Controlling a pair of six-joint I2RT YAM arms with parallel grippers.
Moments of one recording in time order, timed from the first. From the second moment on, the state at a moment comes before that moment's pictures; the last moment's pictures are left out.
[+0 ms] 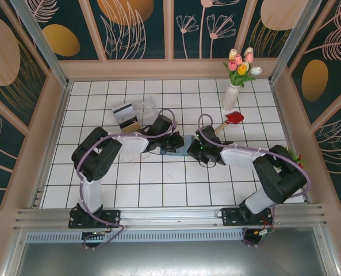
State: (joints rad) left arm -0.71 1.94 1.07 0.09 0.40 -0.91; right arm 0.62 1.54 0.68 -0.08 -0.16 1.08
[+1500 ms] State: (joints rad) left arm -0.56 1.87 0.99 -0.03 0.31 -0.83; right arm 0.62 1.79 0.99 -0.12 -0.24 0.90
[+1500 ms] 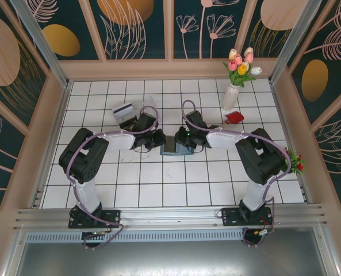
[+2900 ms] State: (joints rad) left arm -0.56 1.87 0.93 0.06 0.31 -0.84; right arm 0.56 1.80 0.85 0.09 -0.42 0.81
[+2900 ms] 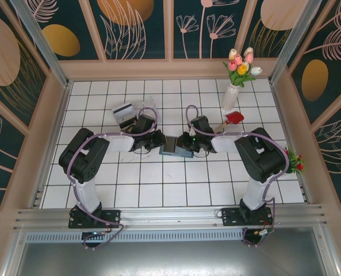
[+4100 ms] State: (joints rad) left arm -0.56 1.87 0.92 0.08 0.29 -0.85; right arm 0.56 1.84 0.89 0.07 -0.43 0.81
